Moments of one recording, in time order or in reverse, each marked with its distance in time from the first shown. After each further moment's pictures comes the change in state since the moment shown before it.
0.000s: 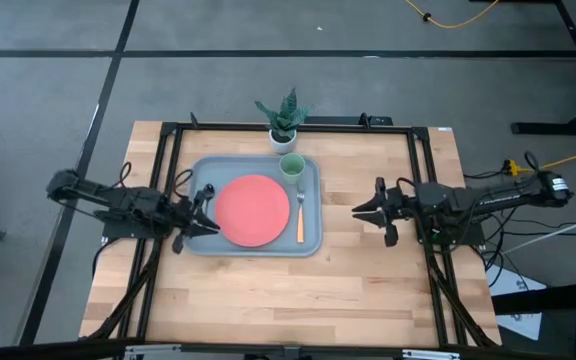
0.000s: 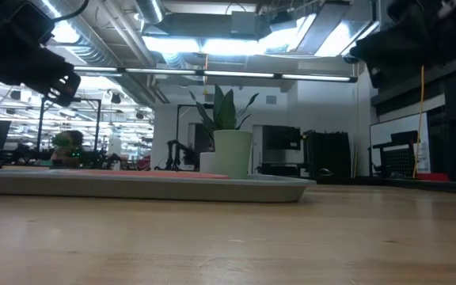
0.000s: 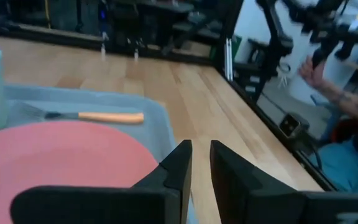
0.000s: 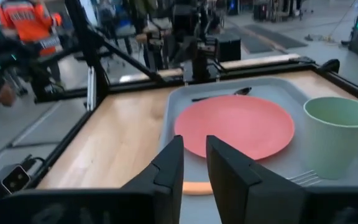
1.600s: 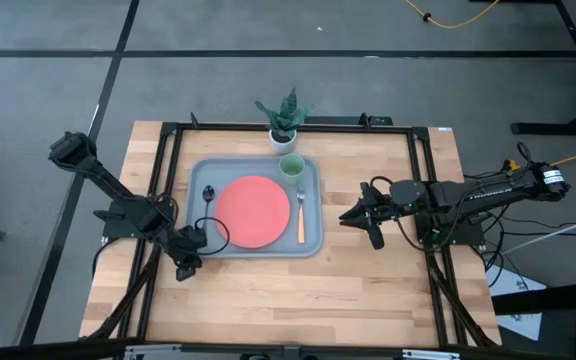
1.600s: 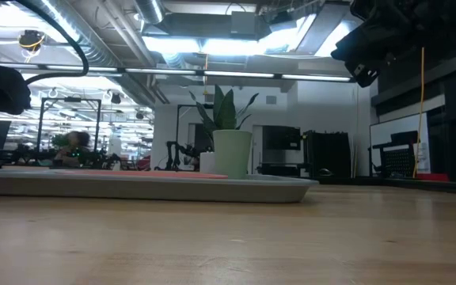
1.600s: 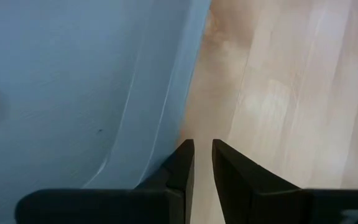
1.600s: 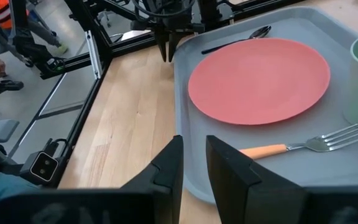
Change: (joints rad) left arm -0.410 0.826 0.202 -0.218 -0.014 -0.834; right arm 0.001 0.279 0.245 -0.211 -0.079 0.173
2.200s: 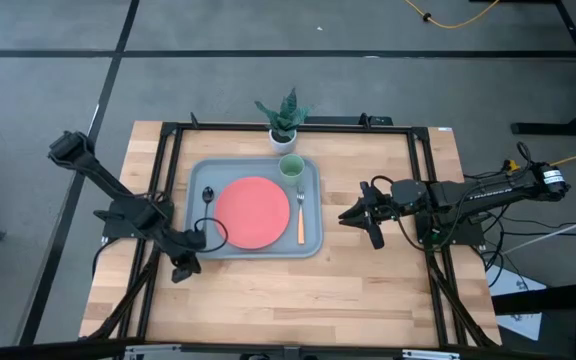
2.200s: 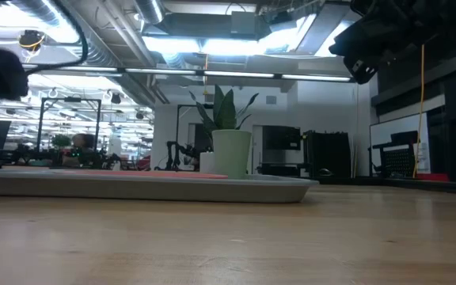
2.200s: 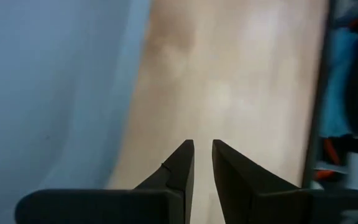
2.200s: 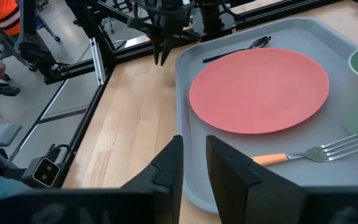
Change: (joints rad) left arm 0.000 -0.087 0.000 0.052 0.085 -0.003; right arm 0.000 0.000 0.001 0.030 -0.001 -0.011
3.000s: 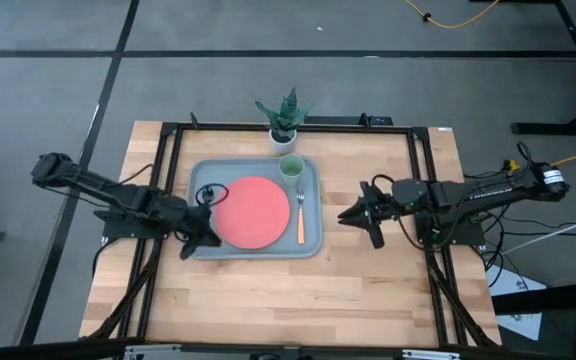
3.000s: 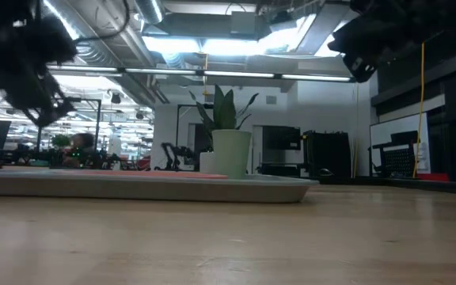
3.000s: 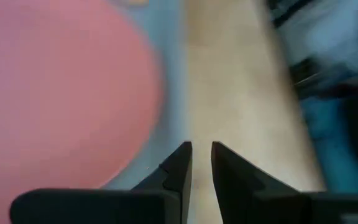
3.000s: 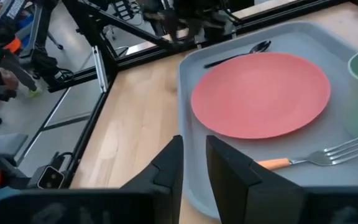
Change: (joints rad) left arm 0.402 -0.266 -0.025 0.035 0.024 0.523; right arm 0.000 -0.002 0.001 0.019 0.000 0.022
